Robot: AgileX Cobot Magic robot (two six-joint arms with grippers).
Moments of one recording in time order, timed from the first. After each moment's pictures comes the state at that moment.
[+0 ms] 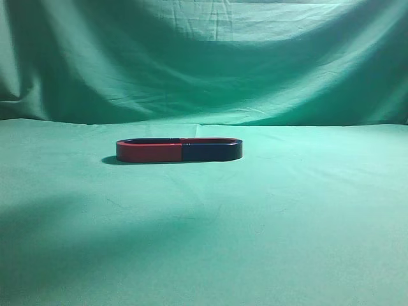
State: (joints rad) left arm -0.01 -0.01 0.02 0.01 0.35 -0.03; right arm 0.44 1.88 -1.84 0.31 1.24 -0.05
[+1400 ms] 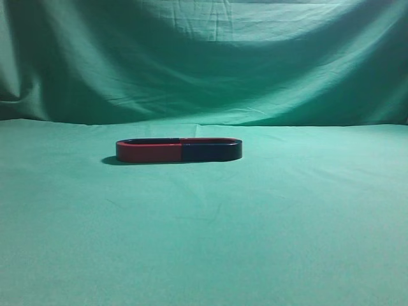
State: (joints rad) left arm -0.01 -0.01 0.02 0.01 0.35 -0.03; right arm 0.44 0.65 -0.74 0.16 0.76 0.02
